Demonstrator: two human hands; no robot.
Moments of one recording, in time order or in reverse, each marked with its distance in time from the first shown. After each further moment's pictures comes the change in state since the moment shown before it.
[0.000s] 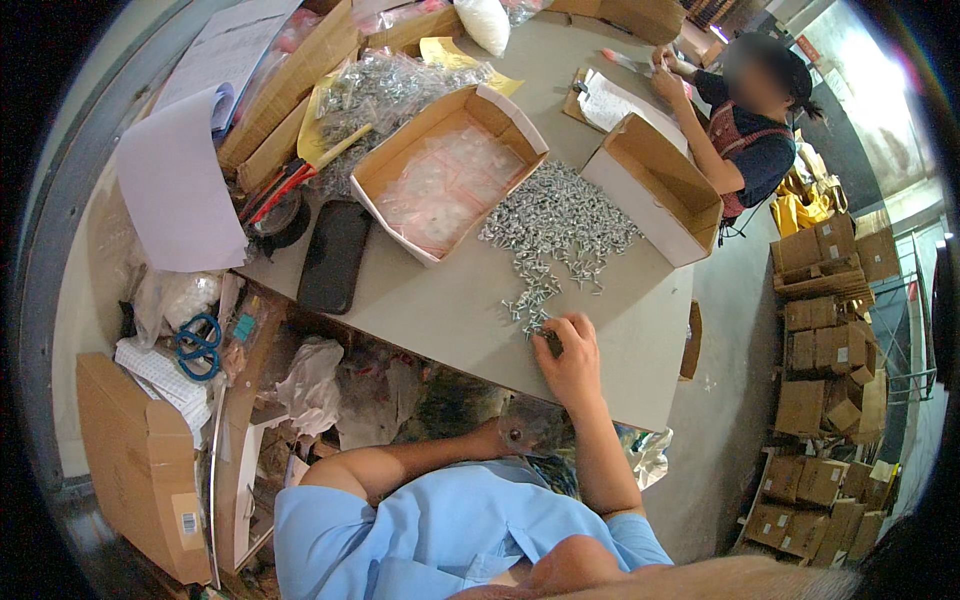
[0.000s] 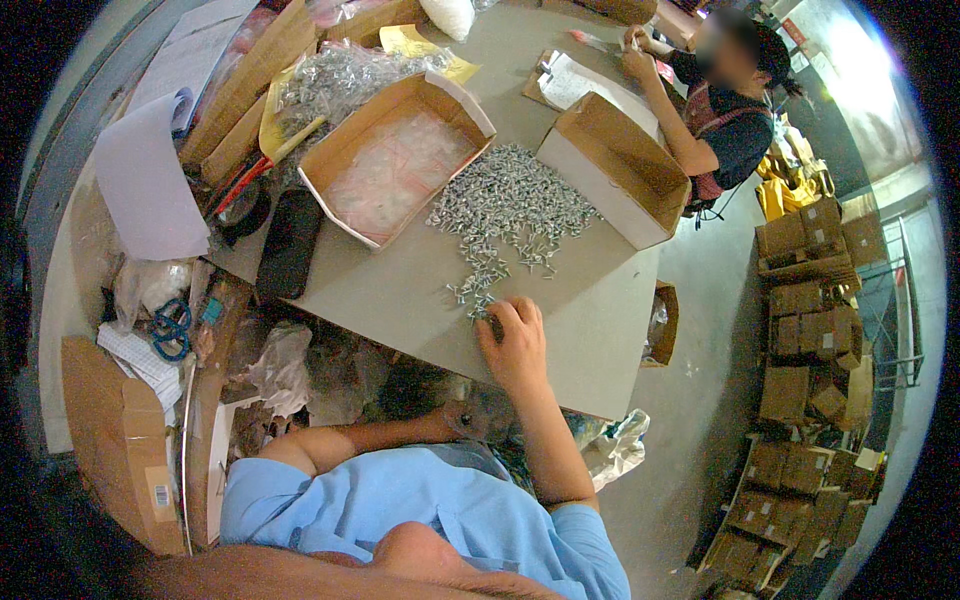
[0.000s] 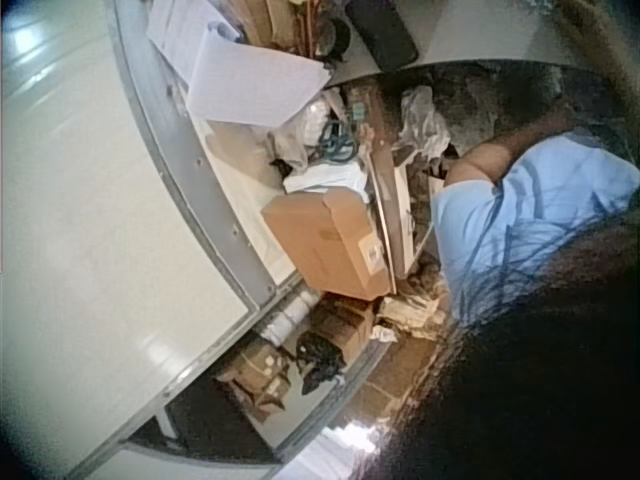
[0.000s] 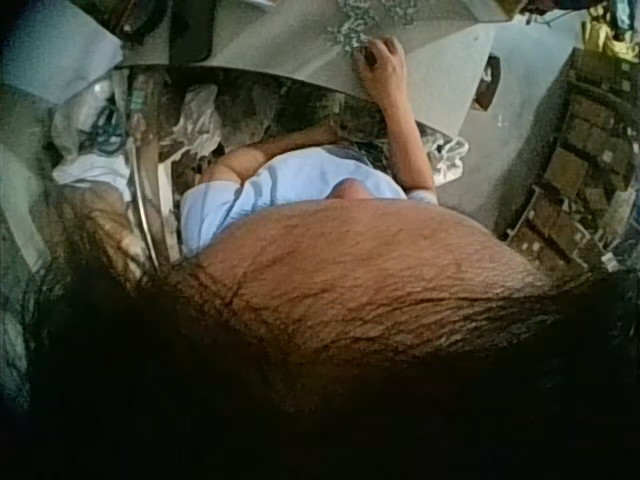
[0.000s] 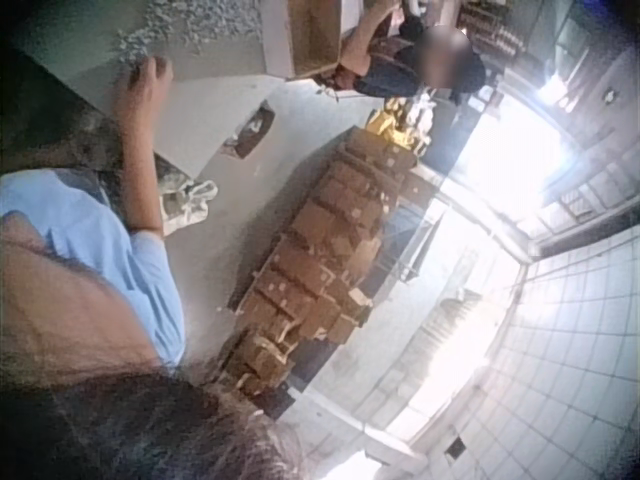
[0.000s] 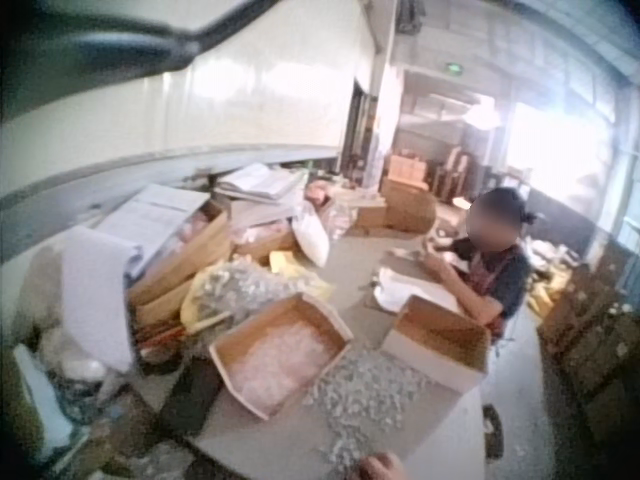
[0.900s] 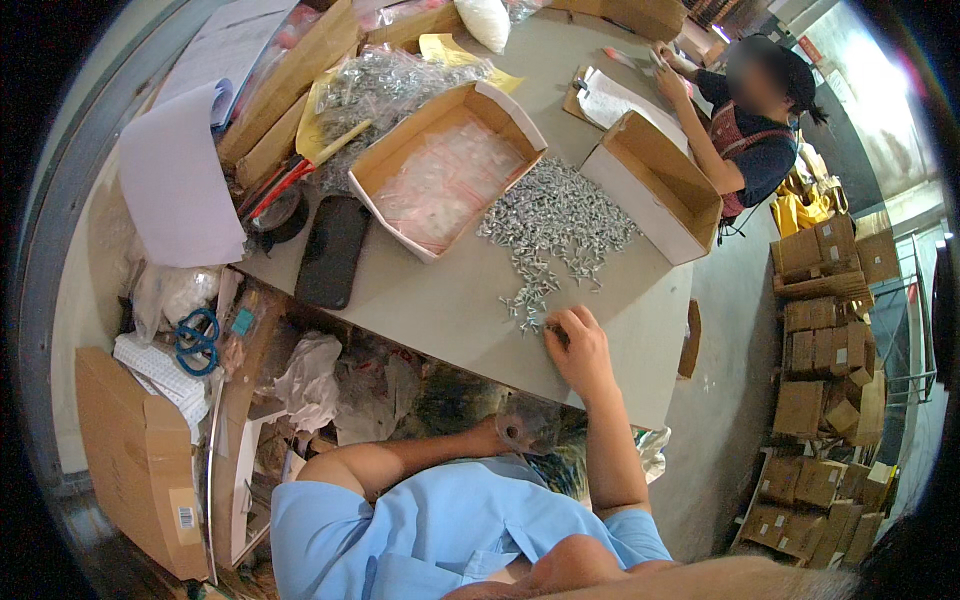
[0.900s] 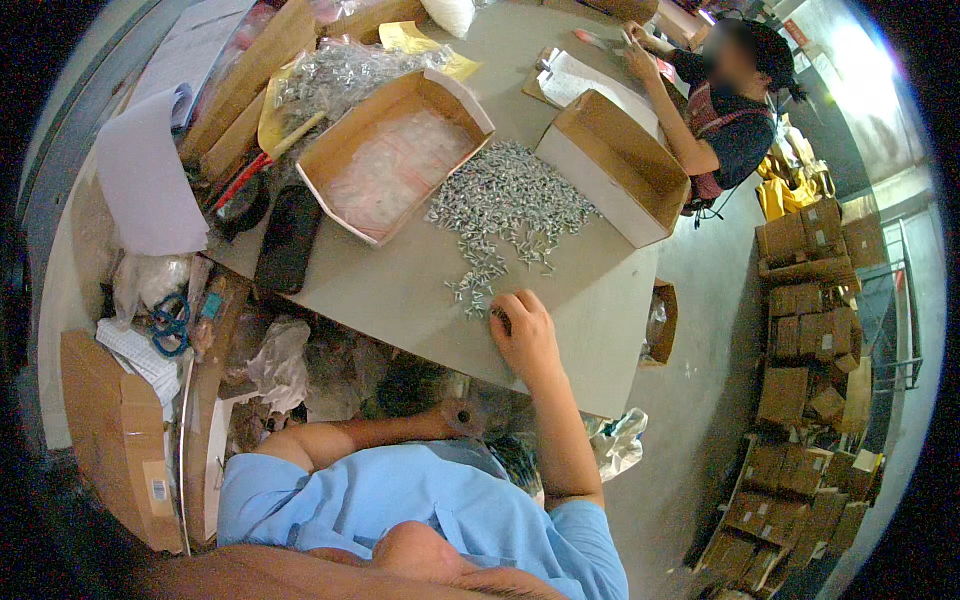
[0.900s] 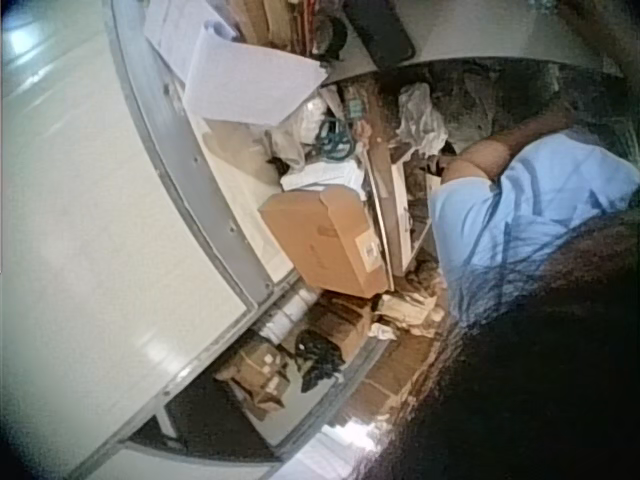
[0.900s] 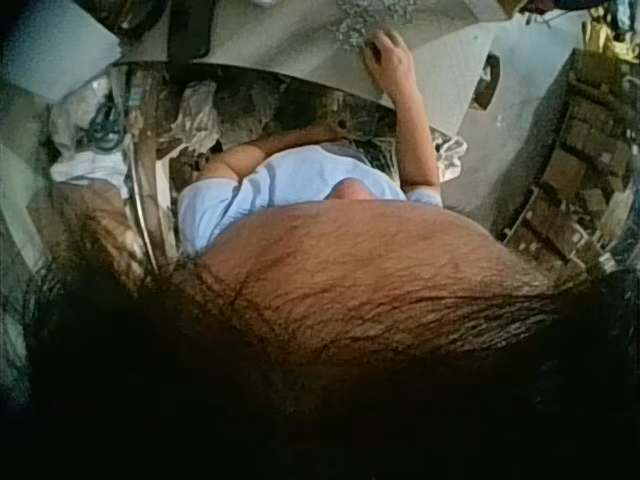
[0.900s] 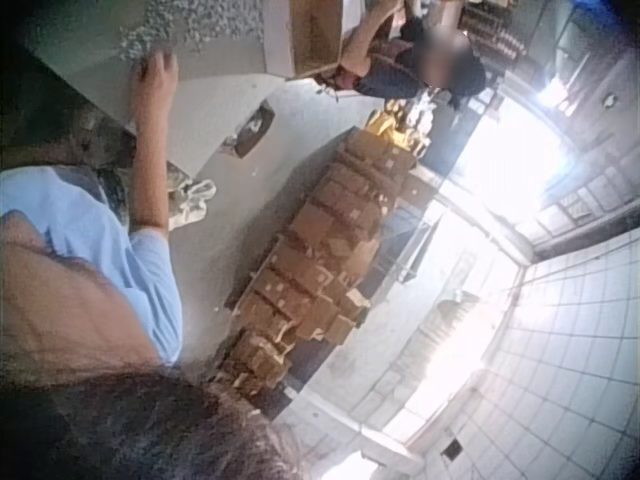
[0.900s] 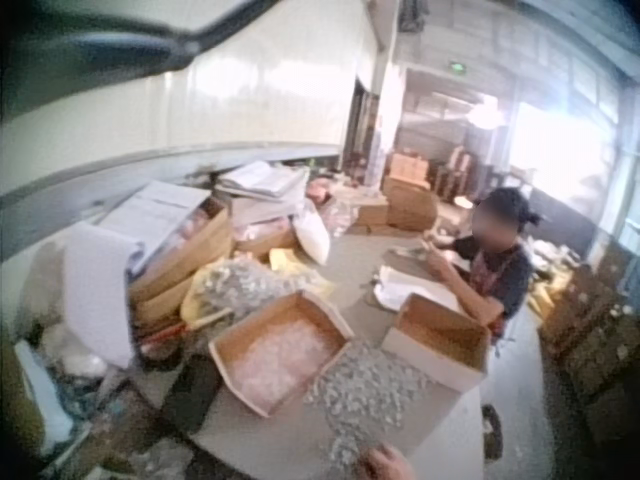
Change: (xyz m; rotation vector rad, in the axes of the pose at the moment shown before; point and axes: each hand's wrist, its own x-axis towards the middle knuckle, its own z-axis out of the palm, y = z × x) left_hand 0.003 -0.010 0.007 -0.145 0.038 0.059; right_hand 0.013 0.018 -0.014 0.027 -0.136 -0.060
